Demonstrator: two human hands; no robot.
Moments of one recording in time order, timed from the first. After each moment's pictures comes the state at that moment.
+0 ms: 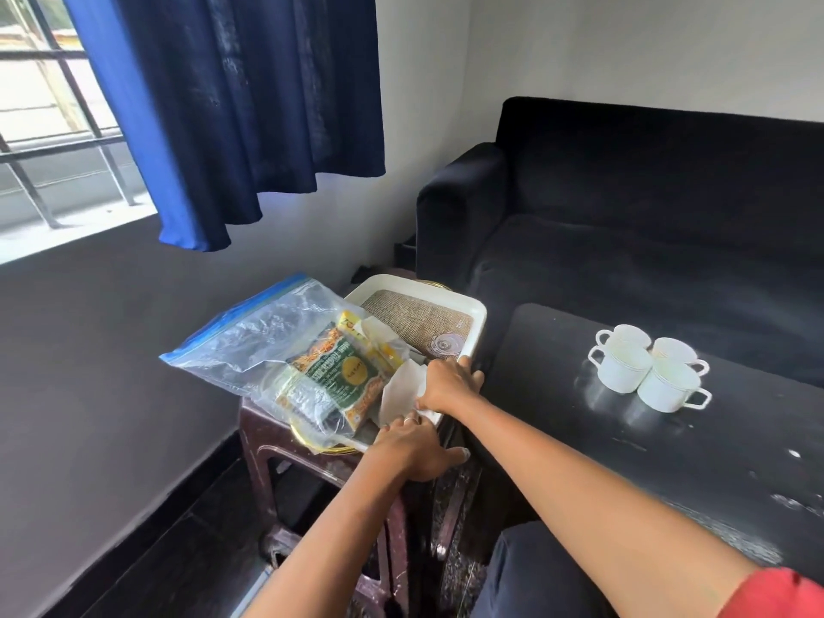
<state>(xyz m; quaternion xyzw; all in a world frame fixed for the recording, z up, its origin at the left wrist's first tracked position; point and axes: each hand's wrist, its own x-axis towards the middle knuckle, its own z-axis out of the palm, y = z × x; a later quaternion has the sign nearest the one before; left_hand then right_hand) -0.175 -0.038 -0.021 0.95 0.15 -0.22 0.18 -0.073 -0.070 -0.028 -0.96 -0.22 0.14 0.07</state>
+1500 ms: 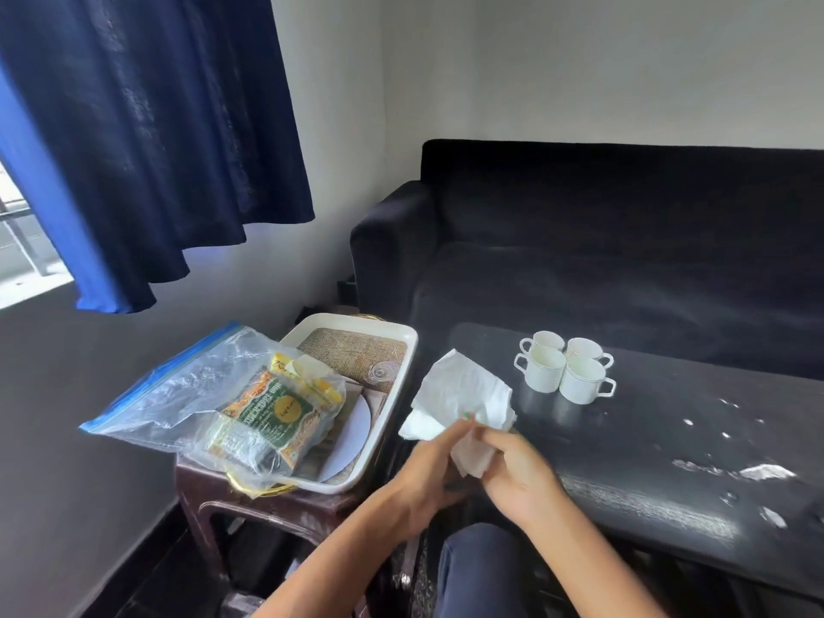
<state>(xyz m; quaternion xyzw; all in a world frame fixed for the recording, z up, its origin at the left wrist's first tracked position) -0.174 -0.127 -0.009 0.56 0.14 -0.16 0.80 -0.137 -0.235 -0.001 -0.40 0.11 0.24 0.88</state>
